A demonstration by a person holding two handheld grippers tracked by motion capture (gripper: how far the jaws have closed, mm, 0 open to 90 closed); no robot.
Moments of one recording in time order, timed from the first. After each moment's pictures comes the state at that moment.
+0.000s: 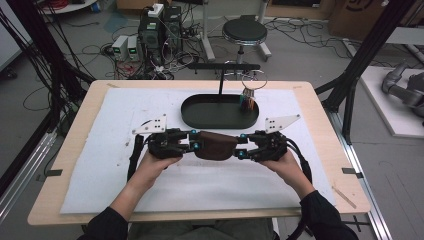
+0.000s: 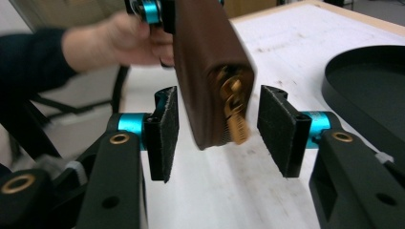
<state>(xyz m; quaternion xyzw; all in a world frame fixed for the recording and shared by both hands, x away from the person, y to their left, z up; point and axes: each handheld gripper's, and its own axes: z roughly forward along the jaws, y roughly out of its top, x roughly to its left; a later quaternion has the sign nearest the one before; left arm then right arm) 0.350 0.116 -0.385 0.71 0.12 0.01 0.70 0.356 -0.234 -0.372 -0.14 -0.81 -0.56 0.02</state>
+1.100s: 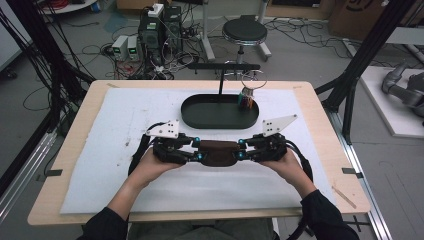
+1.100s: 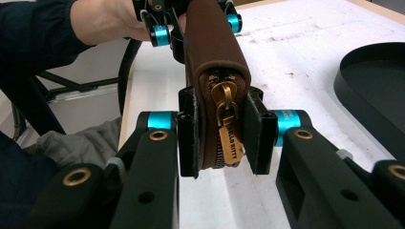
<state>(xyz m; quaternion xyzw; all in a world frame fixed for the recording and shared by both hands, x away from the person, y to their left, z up) 0.347 0.102 -0.382 0.80 0.09 0.01 0.60 0.352 -0.231 -0.368 -0.10 -0.84 -0.53 0.02</state>
